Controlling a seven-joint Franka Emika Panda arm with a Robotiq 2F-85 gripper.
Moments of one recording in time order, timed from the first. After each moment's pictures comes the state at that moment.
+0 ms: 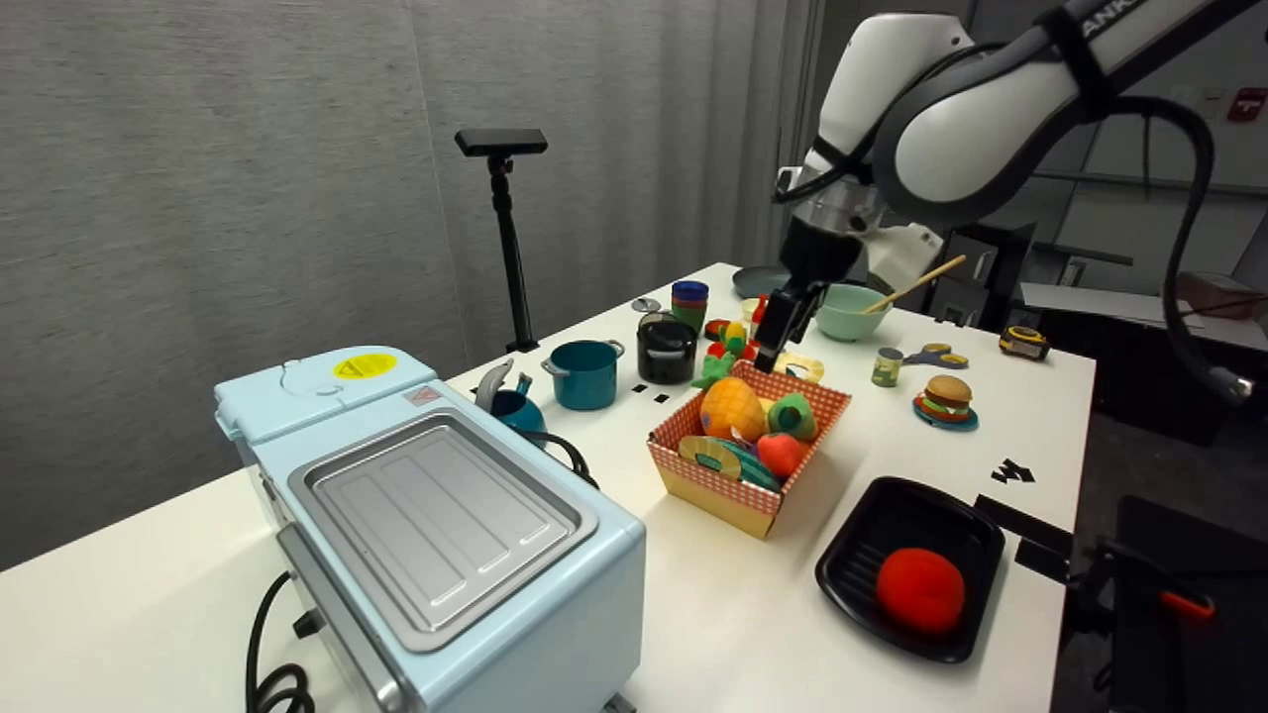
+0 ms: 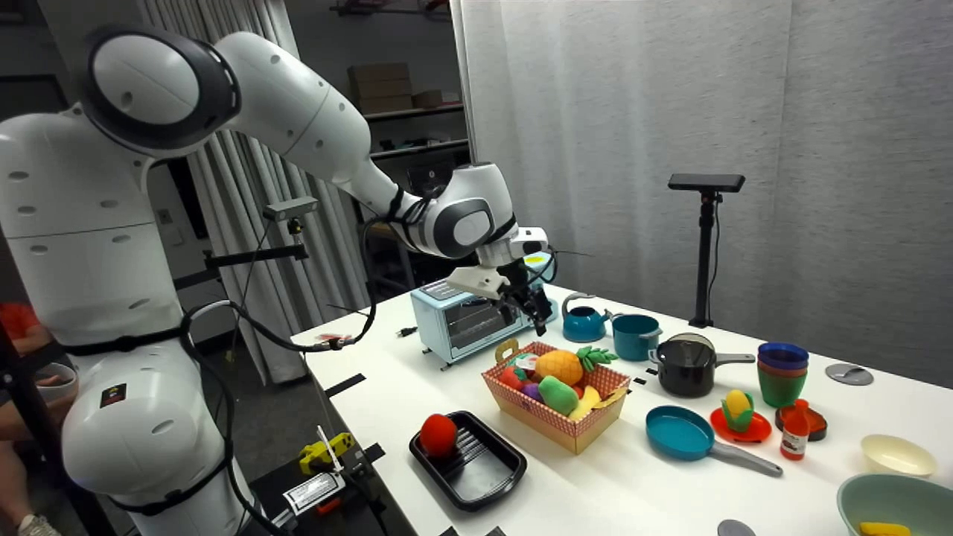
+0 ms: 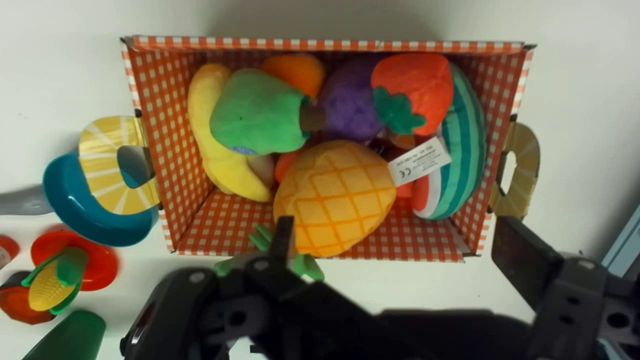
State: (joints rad) arm 0.02 0.12 0.01 -2.26 -0.01 2.59 -0.05
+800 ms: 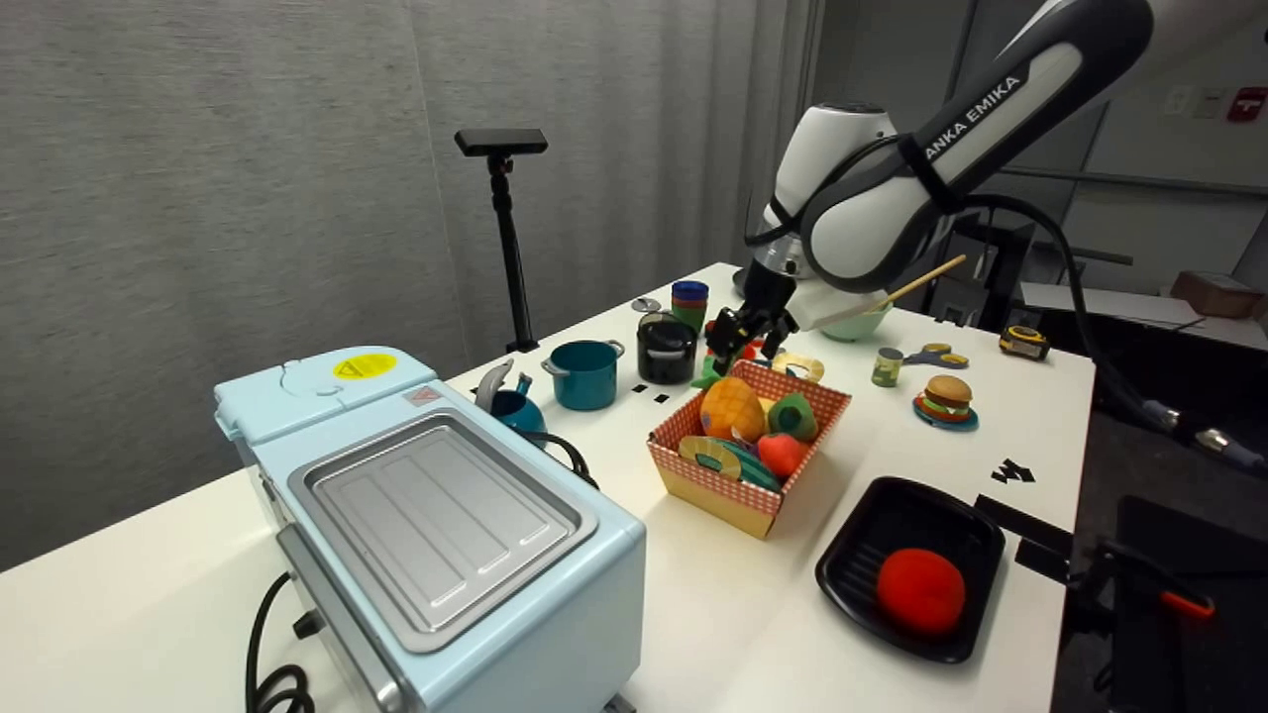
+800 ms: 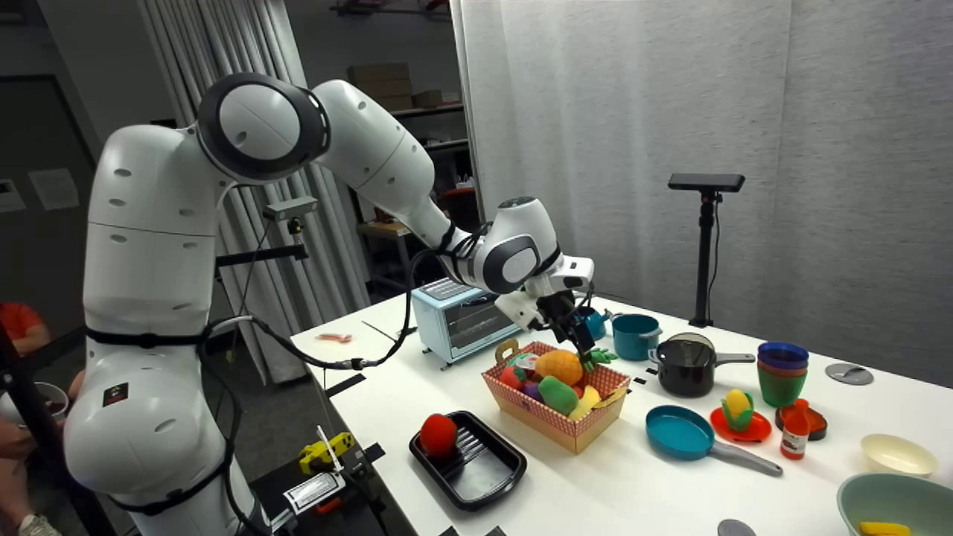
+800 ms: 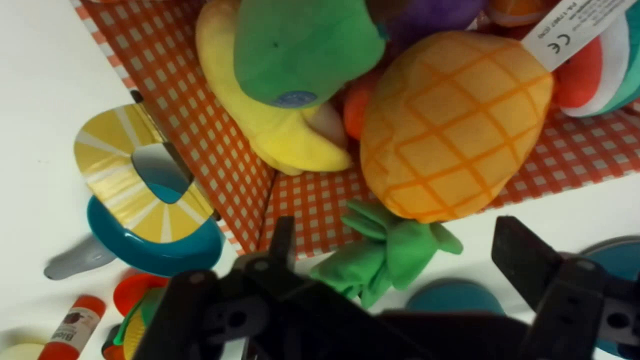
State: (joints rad) arm 0.03 0.39 -0.09 -2.08 -0.03 2.75 0.25
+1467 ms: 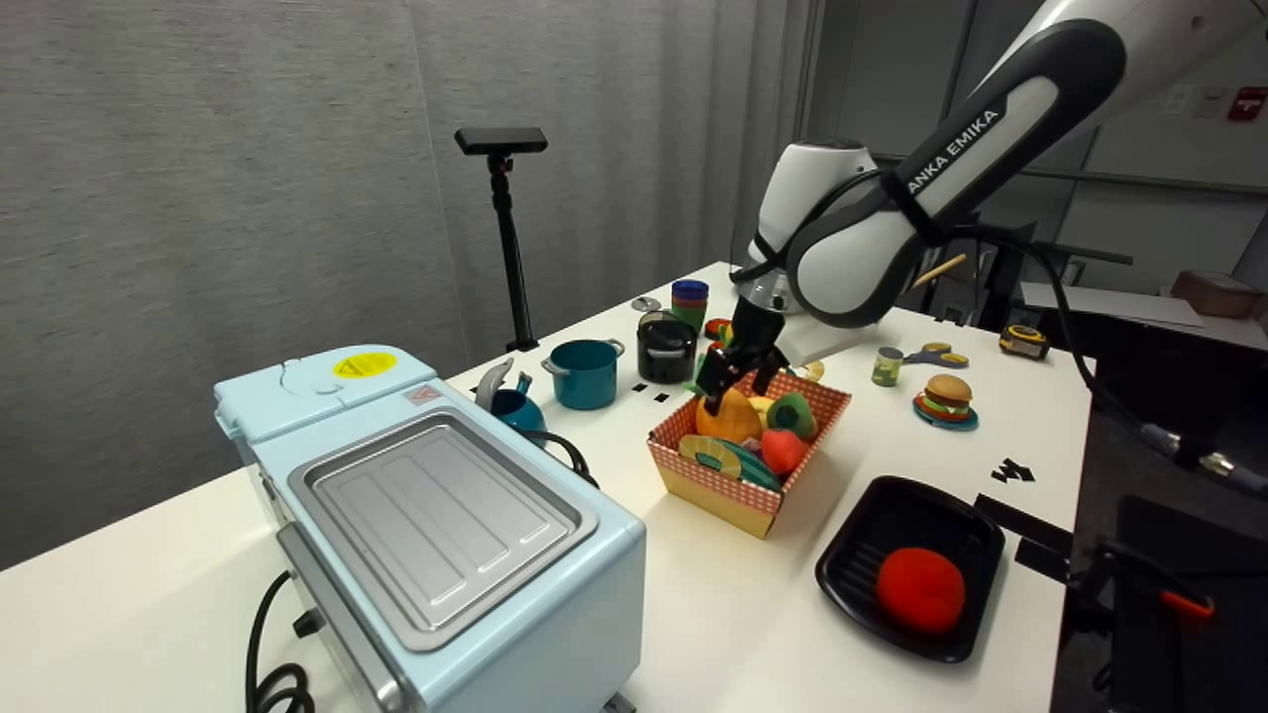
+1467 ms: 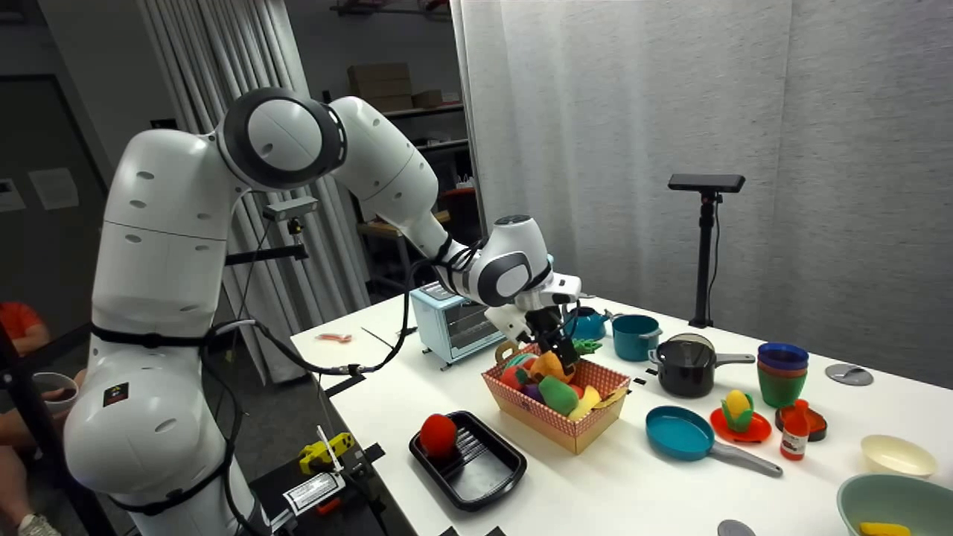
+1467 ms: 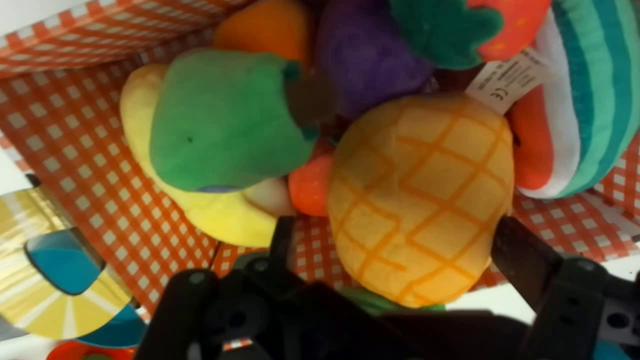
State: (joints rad) arm 0.04 0.45 -0.04 -2.08 0.00 2.75 0.24
